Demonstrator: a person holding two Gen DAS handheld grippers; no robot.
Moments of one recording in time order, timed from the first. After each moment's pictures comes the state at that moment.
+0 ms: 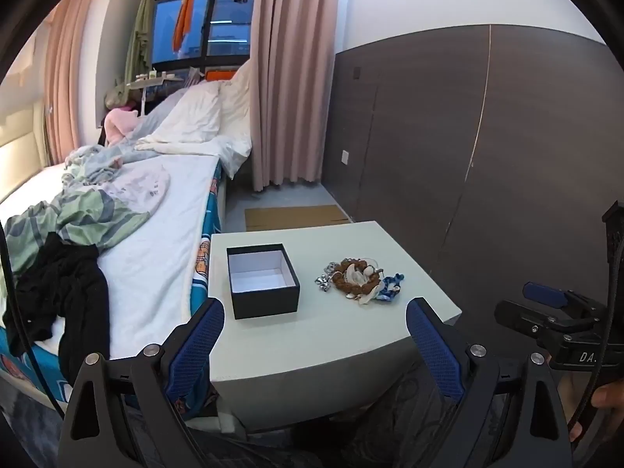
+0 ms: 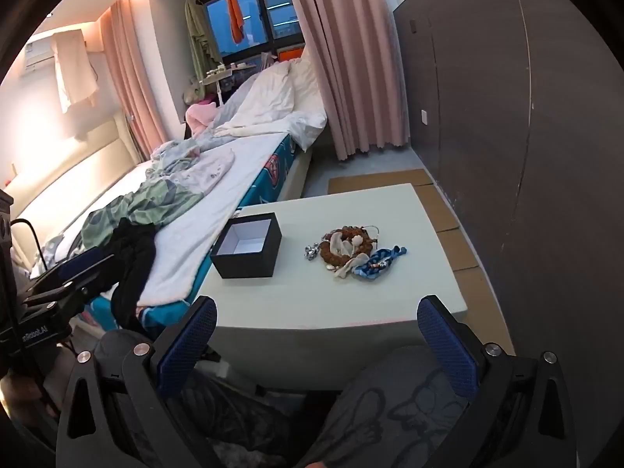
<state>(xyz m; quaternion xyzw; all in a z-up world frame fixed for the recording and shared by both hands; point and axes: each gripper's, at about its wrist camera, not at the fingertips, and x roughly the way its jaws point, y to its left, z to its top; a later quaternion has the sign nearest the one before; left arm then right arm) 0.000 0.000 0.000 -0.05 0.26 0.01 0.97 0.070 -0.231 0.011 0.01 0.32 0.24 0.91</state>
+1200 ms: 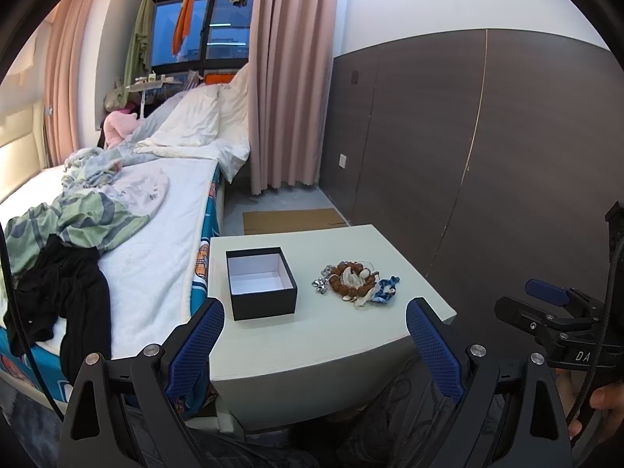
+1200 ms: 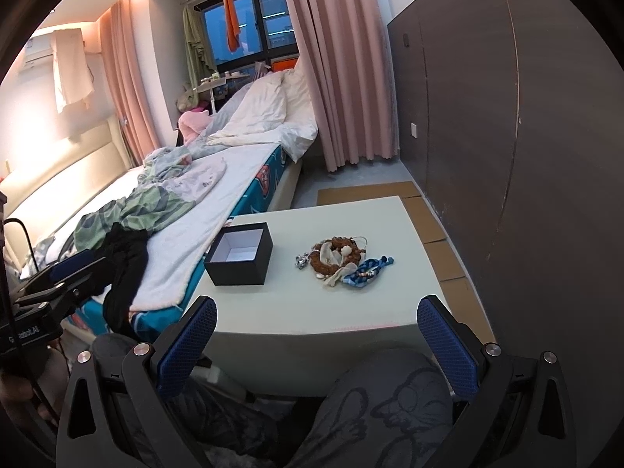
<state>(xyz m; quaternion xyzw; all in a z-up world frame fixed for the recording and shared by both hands) -0.005 -0.004 0.005 -0.06 0.26 0.01 0.96 0.060 -0.237 0.020 -0.01 0.31 0.22 0.92</state>
